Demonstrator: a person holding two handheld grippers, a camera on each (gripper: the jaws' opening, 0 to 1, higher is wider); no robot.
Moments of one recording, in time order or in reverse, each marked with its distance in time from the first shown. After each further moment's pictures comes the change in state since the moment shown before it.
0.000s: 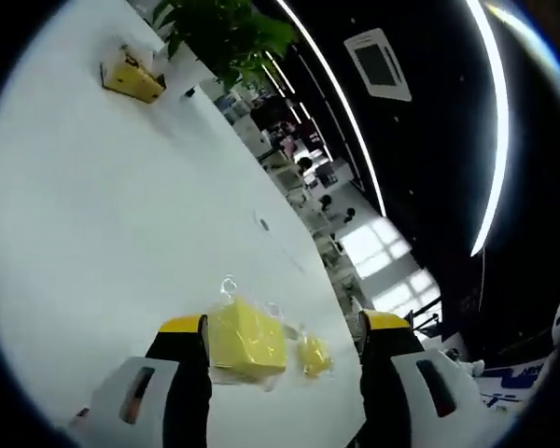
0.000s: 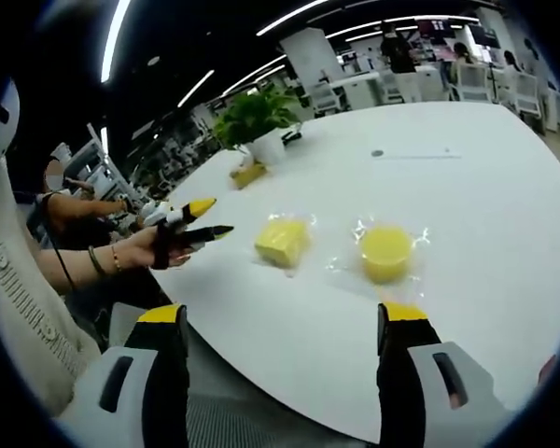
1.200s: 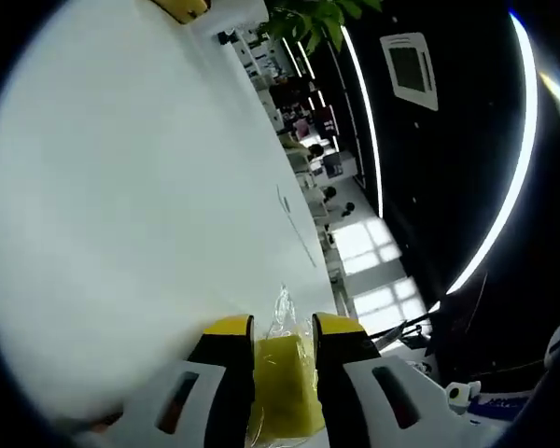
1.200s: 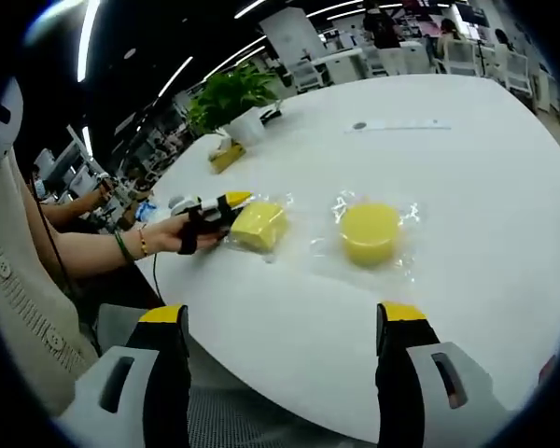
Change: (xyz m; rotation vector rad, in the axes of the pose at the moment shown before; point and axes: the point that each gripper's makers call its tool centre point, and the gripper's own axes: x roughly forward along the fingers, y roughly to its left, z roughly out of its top) left arm 0.096 0.026 -0.031 -0.175 0.102 -0.059; right arm 0.018 -0.029 -0.011 0.067 0.098 -0.045
